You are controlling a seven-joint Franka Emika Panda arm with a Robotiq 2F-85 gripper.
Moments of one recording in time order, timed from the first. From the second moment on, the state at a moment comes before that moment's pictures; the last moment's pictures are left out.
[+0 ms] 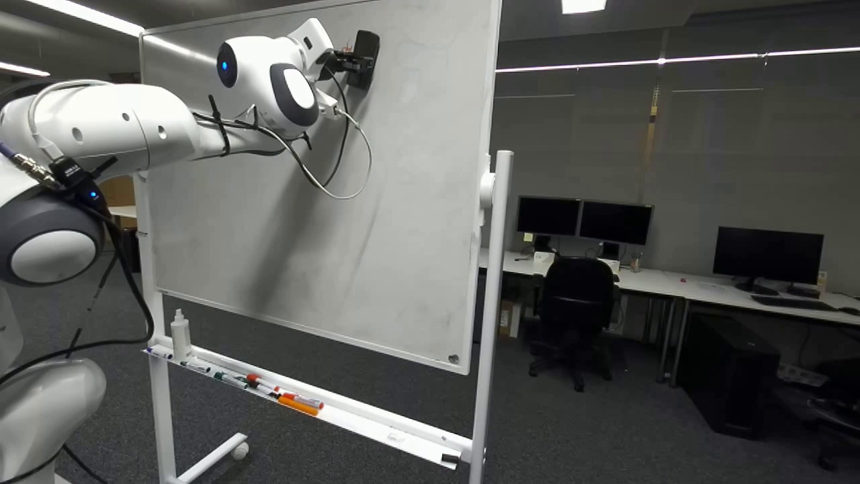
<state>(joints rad) 1.09 -0.46 -1.20 -1.44 -0.85 3.18 0.71</state>
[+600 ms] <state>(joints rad) 1.13 -0.46 -1.08 -1.43 -0.71 3.10 0.48</state>
